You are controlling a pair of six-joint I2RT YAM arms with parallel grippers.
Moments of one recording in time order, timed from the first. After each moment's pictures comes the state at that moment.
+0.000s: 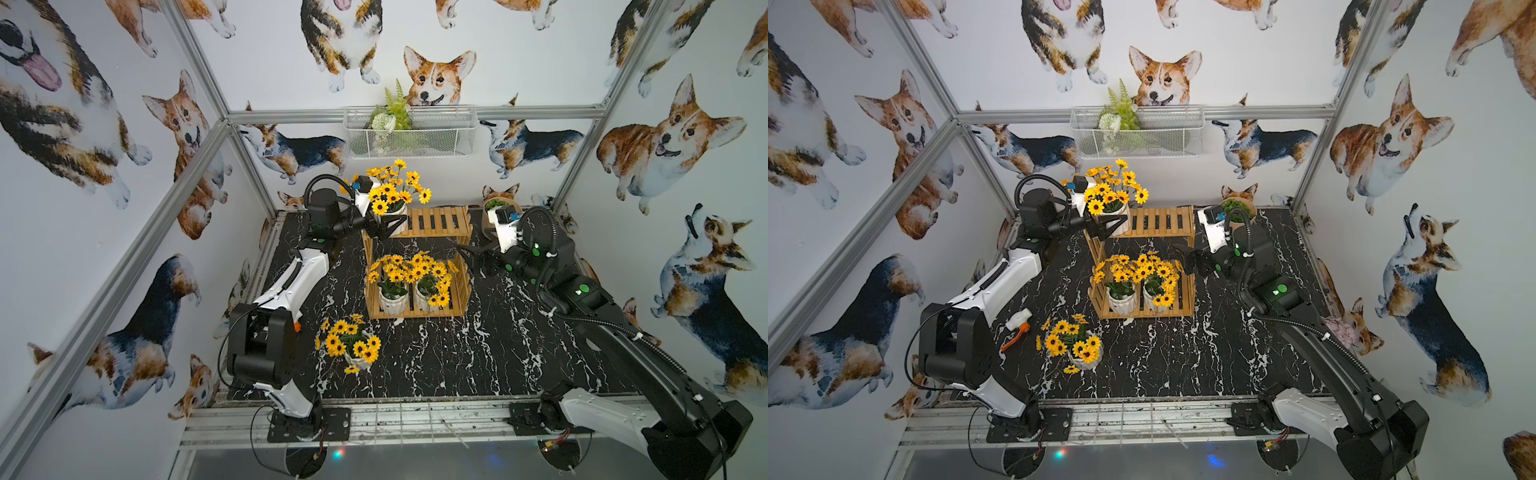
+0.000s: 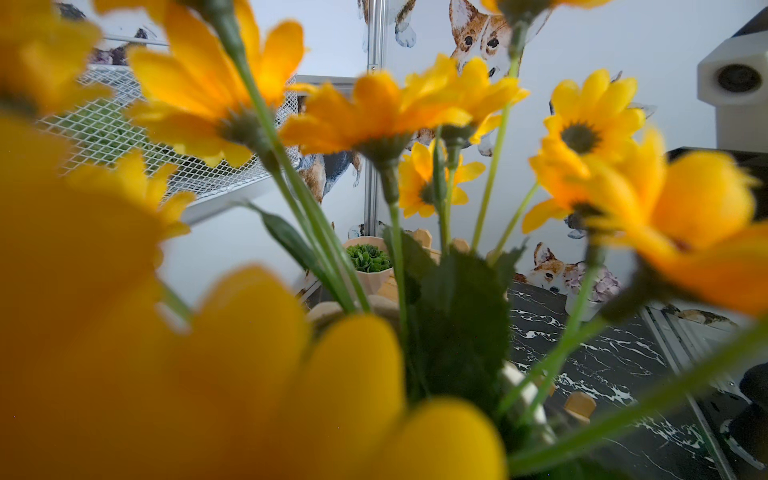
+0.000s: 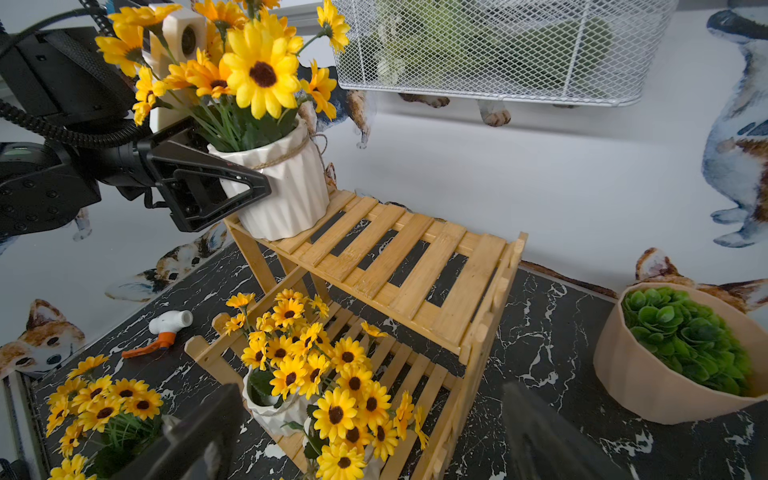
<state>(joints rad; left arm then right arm) -0.22 1.64 1.31 0.30 0.92 0.00 0.52 1.06 1.09 -0.28 -0.19 0.08</state>
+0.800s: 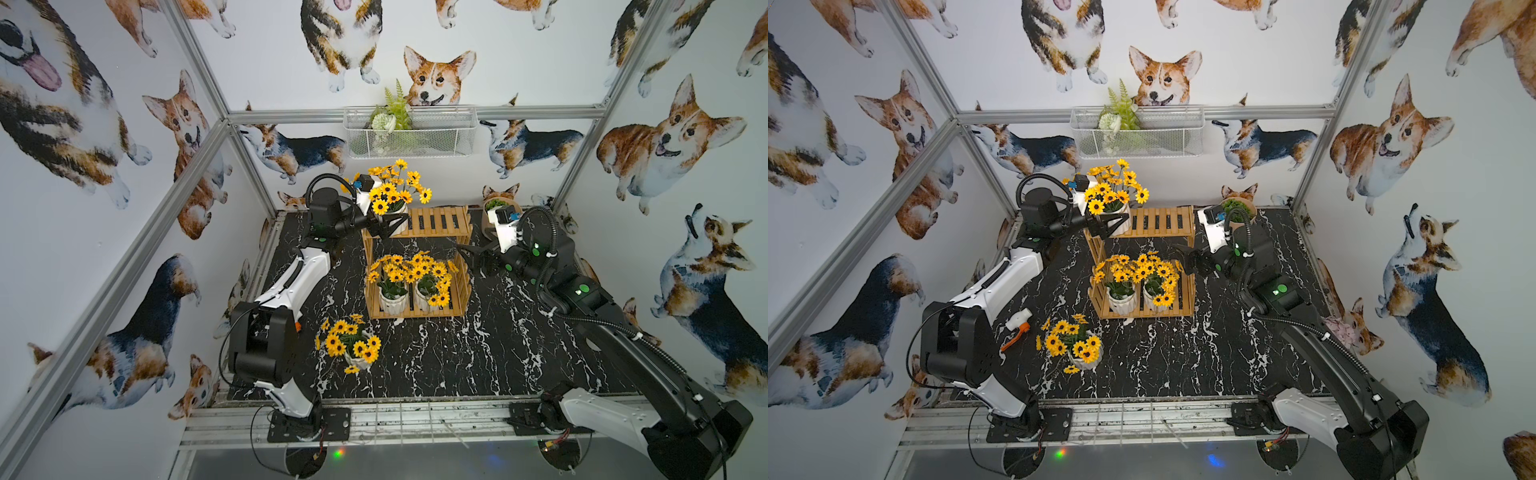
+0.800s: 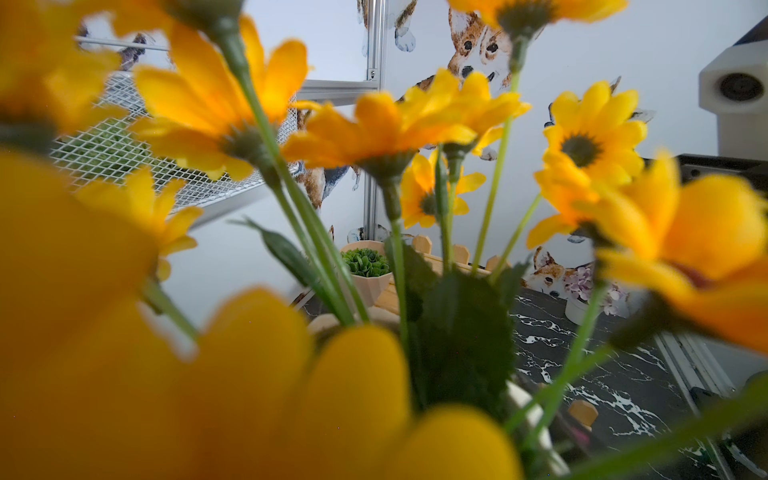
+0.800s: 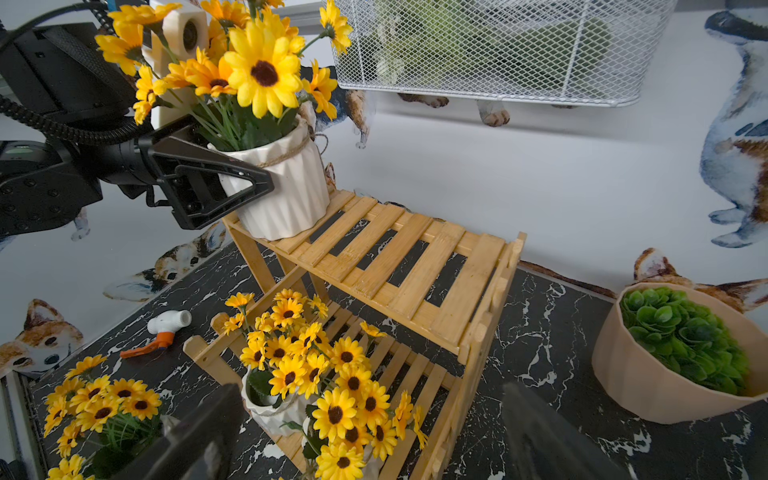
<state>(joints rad) -0.23 1.65 1.32 0.31 0.92 -0.02 0.52 1.06 1.09 -0.28 -0.18 0.08</state>
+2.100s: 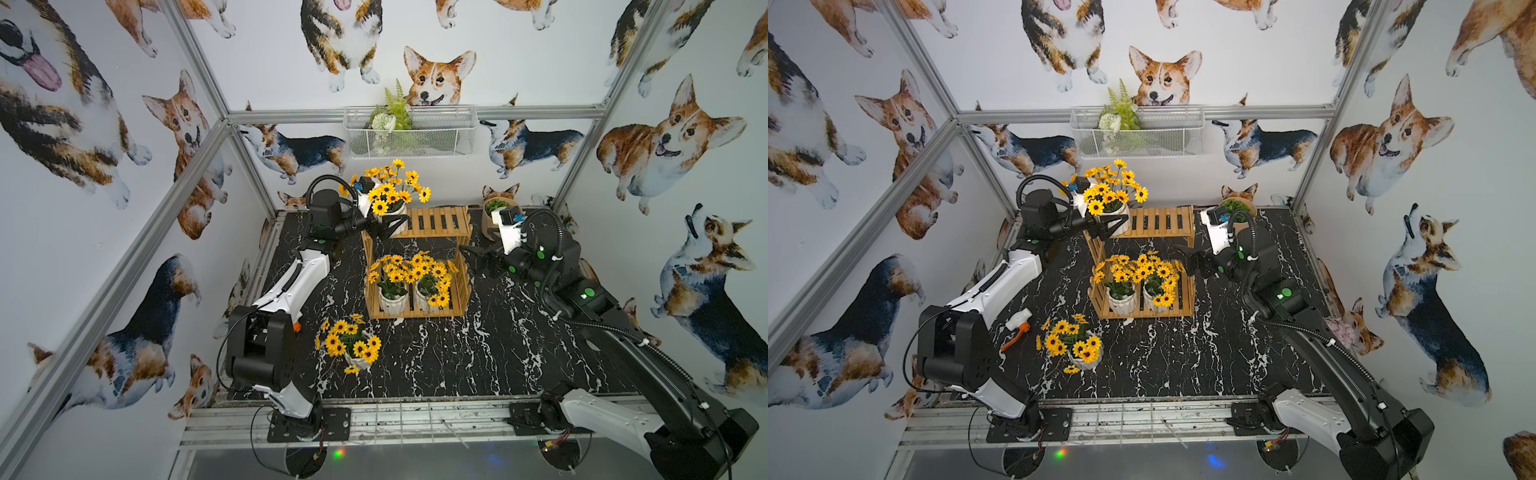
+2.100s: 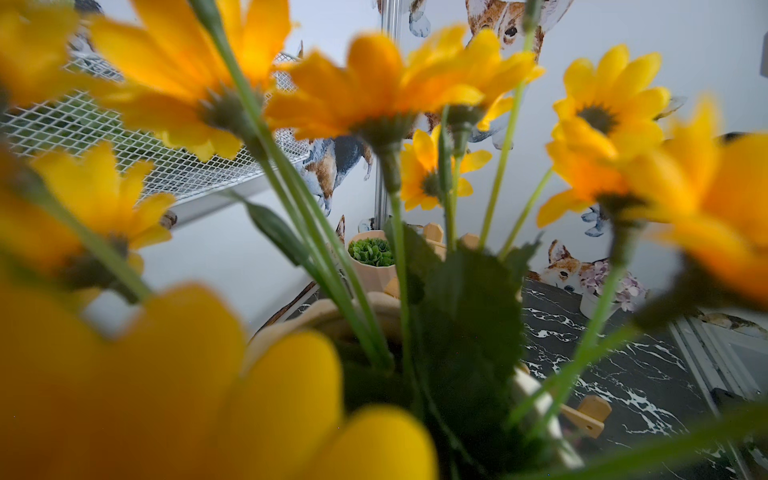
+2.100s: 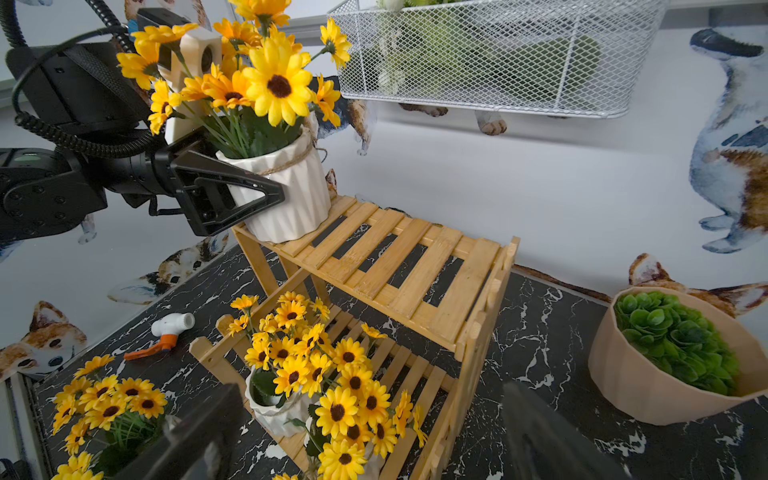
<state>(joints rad) -0.23 1.62 1.30 0.26 0.86 0.02 0.52 1.03 1.08 -0.28 -0.18 0.08</state>
